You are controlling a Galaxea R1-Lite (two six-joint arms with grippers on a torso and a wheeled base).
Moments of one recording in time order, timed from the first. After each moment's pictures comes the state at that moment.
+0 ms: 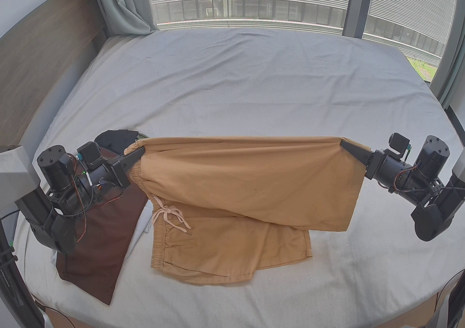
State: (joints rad) left arm -0.05 2.04 -0.55 -1.55 -0.53 -0.30; right arm 0.12 1.96 -0.53 -1.54 0.59 0.48
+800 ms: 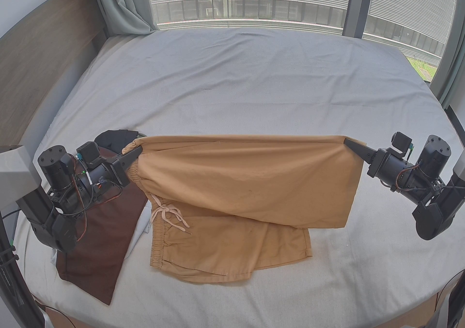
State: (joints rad) left arm -0.05 2.05 -0.56 -1.55 -0.50 -0.30; right arm 0.11 1.96 -0.54 -1.54 0.58 0.48
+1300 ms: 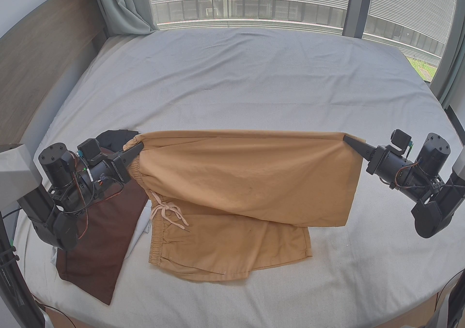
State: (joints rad) left arm -0.06 2.05 -0.59 -1.55 -0.50 -0.32; right arm 0.11 1.97 -0.56 -1.54 0.58 0.48
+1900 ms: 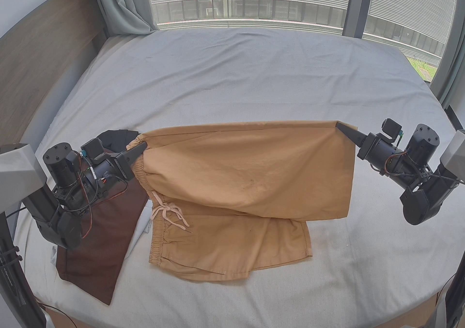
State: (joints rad) left arm -0.08 2.08 -0.61 -1.55 -0.48 -0.41; right arm 0.12 2.07 -0.73 -1.54 0.58 0.52
